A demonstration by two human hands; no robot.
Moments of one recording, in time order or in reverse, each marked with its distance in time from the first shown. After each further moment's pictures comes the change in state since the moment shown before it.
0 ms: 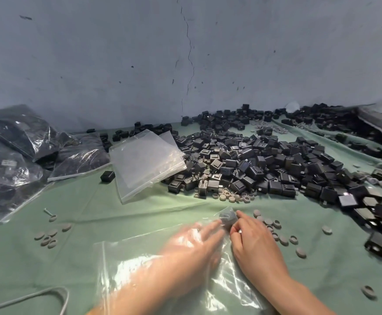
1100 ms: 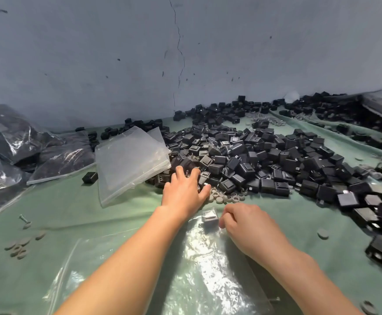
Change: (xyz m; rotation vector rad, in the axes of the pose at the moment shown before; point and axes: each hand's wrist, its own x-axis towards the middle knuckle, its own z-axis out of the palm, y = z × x) left_hand 0.152 0.000 -0.030 0.818 0.352 -0.129; right_hand 0.043 0.005 -0.050 -0.020 -0.192 0.042
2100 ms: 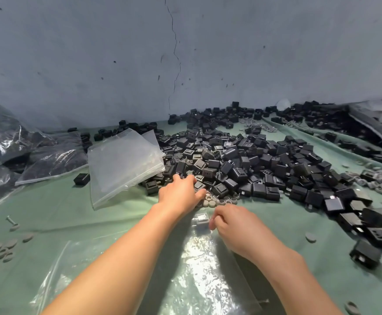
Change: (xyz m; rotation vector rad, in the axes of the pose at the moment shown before) left_hand 0.009 0.010 -0.011 -0.040 -0.156 -0.089; right_hand 0.010 0.000 -0.004 -0.009 -0.066 -0.077
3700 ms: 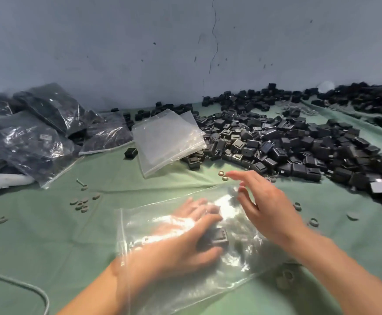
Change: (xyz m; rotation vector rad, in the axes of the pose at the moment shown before) left_hand -0.204 -0.072 -0.042 -0.085 0.090 0.767; right_hand -0.030 -0.033 0.021 0.152 0.337 -0.439
